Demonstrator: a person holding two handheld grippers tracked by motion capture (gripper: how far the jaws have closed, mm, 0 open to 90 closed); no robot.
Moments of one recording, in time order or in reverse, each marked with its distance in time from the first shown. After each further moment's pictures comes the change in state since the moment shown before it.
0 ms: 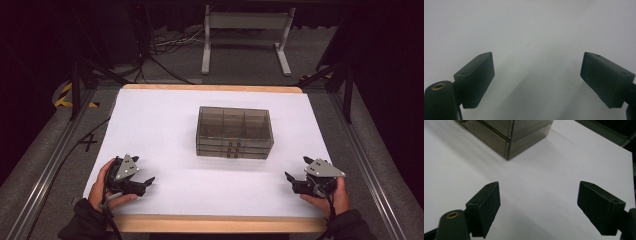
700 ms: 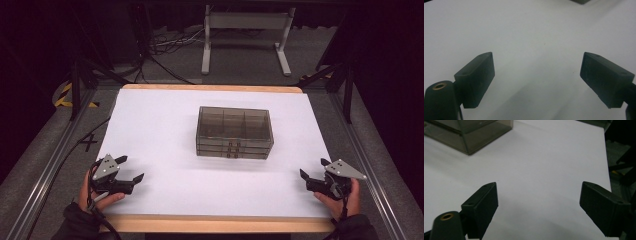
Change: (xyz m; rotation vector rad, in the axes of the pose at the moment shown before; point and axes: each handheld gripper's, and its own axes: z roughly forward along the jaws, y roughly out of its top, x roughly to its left) left arm 0.021 -0.027 -0.018 -0.161 -0.014 -0.162; right arm -0.035 -0.036 -0.006 -0.044 -0.078 0.242
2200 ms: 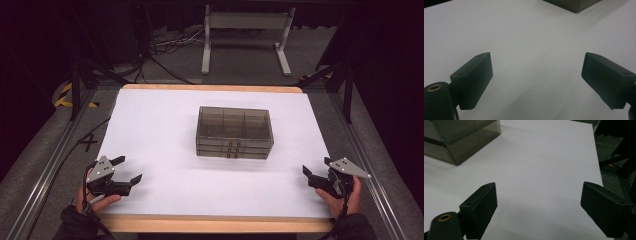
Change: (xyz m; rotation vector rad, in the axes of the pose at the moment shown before) left arm 0.001 -0.004 -0.005 -0.043 -0.028 -0.010; right arm -0.005 0.000 0.002 -0.018 -0.039 0.070
